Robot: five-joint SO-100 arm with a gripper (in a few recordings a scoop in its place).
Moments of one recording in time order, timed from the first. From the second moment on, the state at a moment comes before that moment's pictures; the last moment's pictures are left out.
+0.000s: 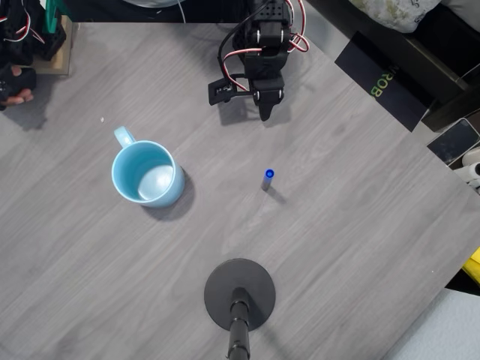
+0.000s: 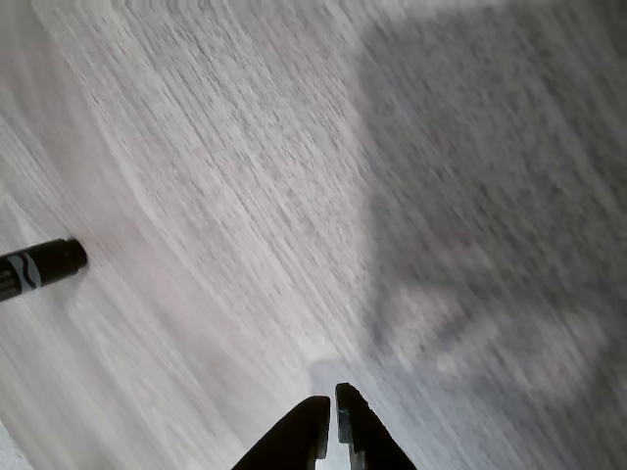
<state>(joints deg) 1.9 189.7 177.2 70.1 -5.8</state>
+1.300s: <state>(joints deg) 15.2 189.7 177.2 16.5 -89.6</state>
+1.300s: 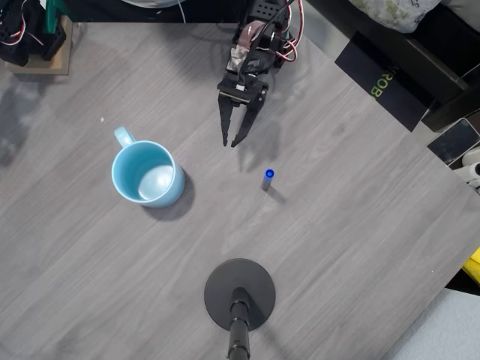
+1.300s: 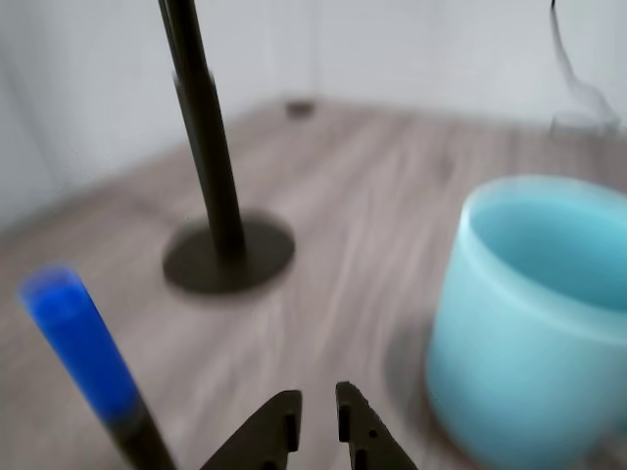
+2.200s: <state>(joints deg) 3.3 170.5 162.8 -11.6 -88.4</state>
